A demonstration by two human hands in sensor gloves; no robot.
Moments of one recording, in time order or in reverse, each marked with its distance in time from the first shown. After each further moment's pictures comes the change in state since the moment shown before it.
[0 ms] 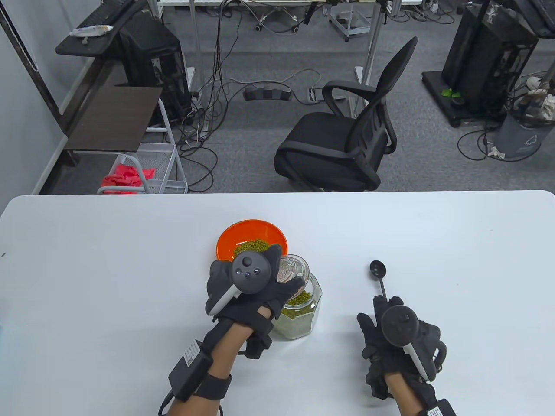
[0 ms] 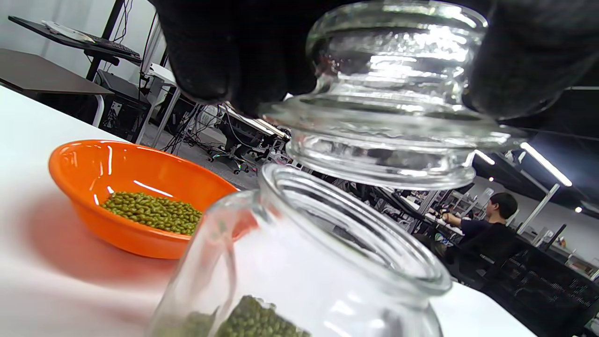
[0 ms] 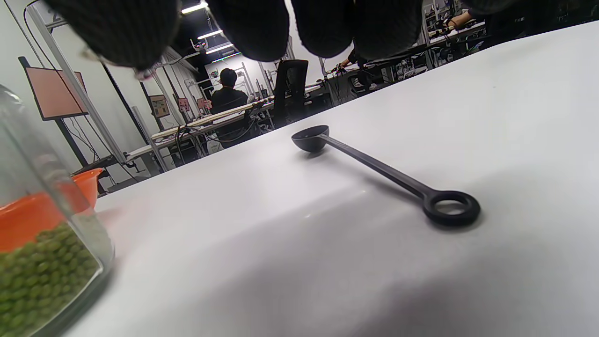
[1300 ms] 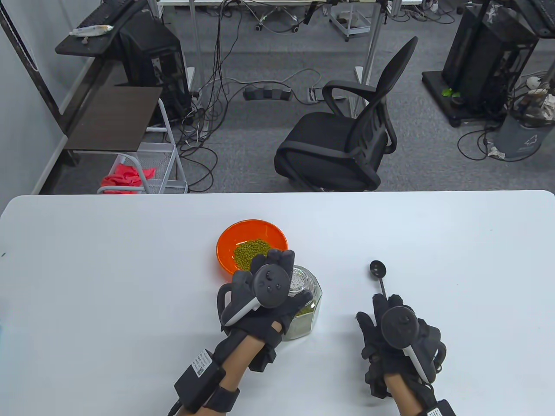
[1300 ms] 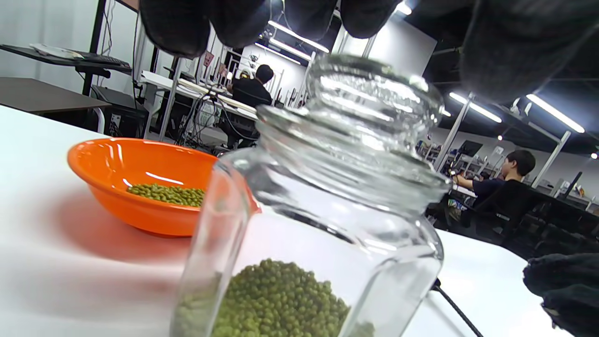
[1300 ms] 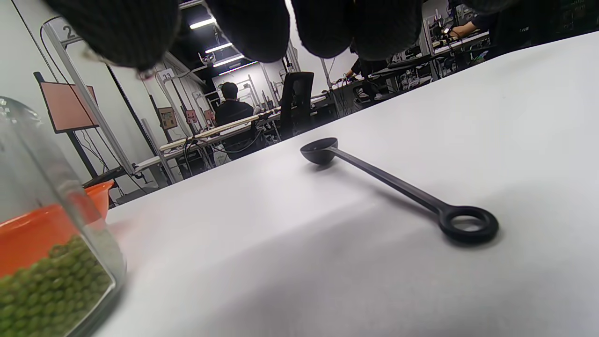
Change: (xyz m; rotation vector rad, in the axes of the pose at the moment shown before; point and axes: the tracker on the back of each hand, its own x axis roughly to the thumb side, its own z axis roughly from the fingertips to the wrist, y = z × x) left_hand 0.014 -0.013 0.017 -0.039 -0.002 -0.127; right_hand 0.003 -0.003 0.002 -0.050 -0.023 -0.017
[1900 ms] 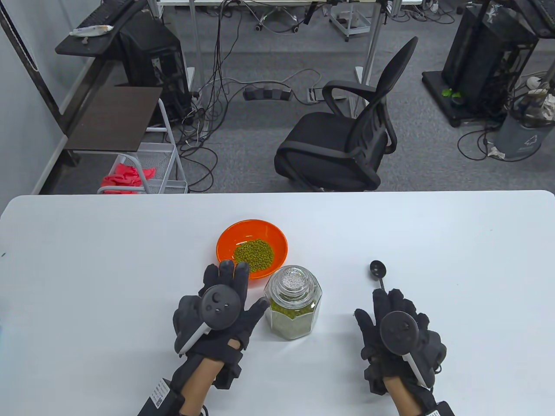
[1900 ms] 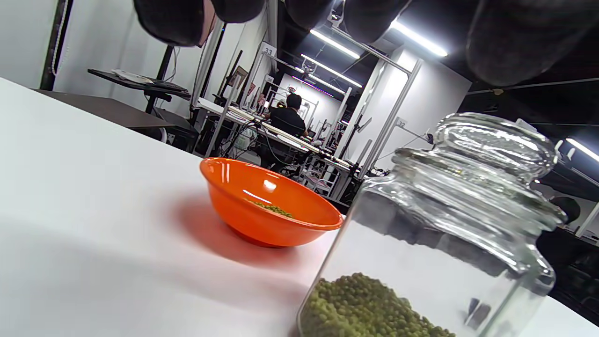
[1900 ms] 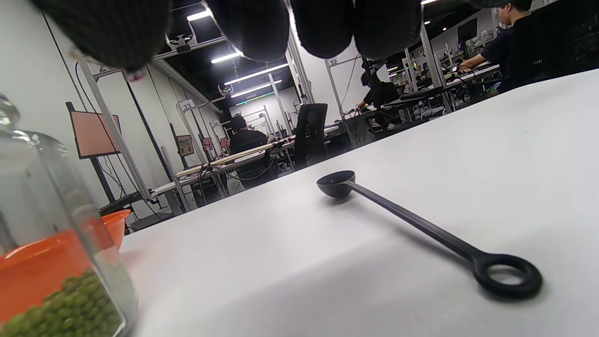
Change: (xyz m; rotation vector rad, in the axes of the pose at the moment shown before) left_hand -0.069 0.002 0.050 0.096 0.110 0.056; right_hand 0.005 -0.005 0.005 -0.093 -0.055 -0.001
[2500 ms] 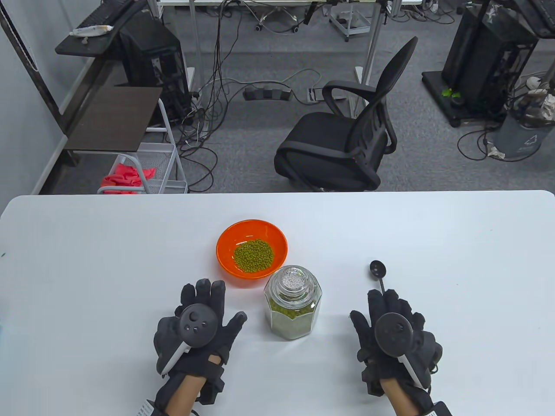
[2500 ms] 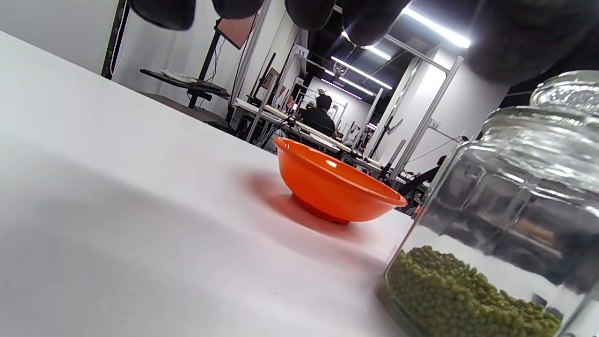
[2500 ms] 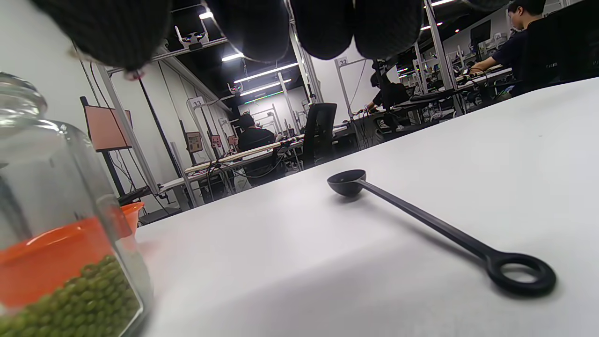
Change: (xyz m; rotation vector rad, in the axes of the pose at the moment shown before) left_hand -0.051 -0.028 0.018 -0.001 0.098 0.008; right_hand 0.007 0.003 0.003 0.005 -0.032 0.018
